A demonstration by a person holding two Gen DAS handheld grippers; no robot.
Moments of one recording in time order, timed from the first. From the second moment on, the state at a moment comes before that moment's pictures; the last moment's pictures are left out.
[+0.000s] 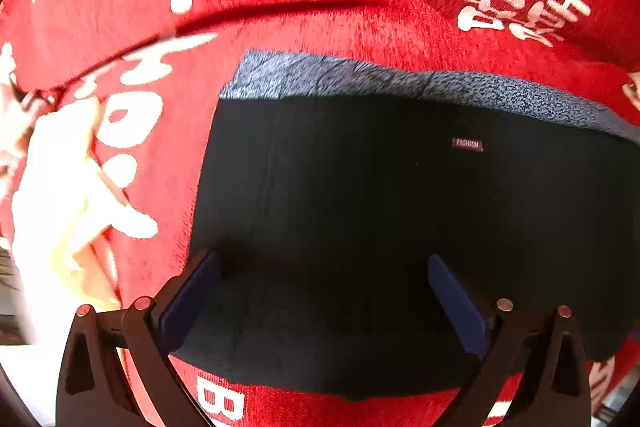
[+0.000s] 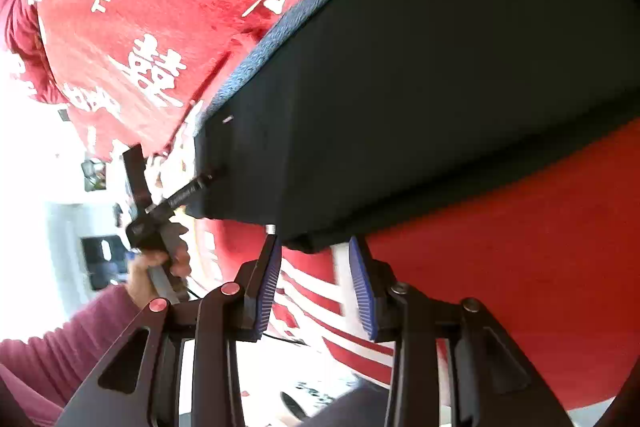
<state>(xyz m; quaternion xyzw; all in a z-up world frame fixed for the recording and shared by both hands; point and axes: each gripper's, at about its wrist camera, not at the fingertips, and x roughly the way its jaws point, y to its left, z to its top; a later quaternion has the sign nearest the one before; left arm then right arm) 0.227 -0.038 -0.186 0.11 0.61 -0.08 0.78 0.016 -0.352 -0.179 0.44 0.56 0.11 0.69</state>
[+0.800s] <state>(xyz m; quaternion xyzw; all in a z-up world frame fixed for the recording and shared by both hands) 0.231 -0.016 -0.183 0.12 0.60 -0.12 0.78 0.023 -0.331 -0.205 0.45 0.56 0.05 0.69</state>
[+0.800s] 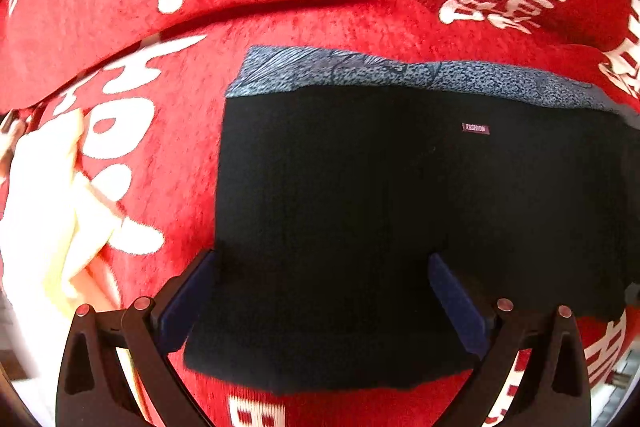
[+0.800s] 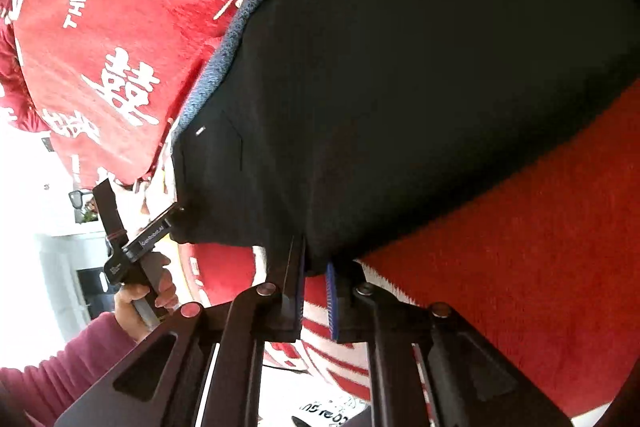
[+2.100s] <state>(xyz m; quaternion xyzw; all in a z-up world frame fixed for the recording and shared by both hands) 0.222 -0.233 -0.157 0.09 0.57 -0.12 0.81 0.083 -0.473 -0.135 0.22 0.54 -0.04 0.81</state>
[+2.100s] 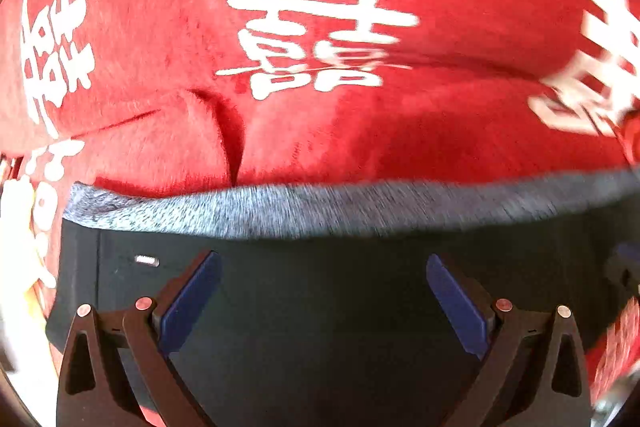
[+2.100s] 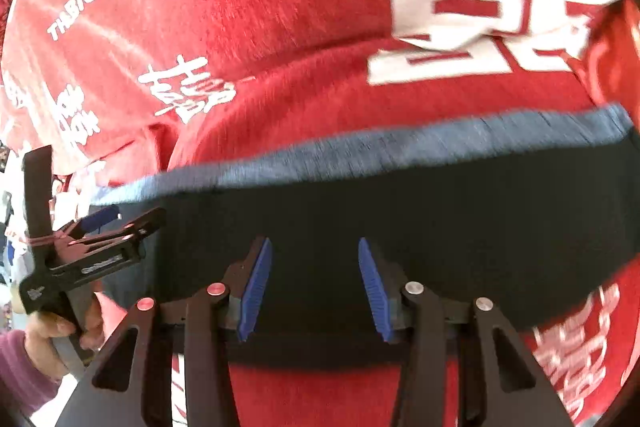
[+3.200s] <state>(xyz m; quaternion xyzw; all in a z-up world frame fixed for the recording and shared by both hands) 0.133 -0.287 -0.162 0.16 0.60 -0.19 0.76 0.022 -0.518 -0.149 0.23 0.57 -0.12 0.78</state>
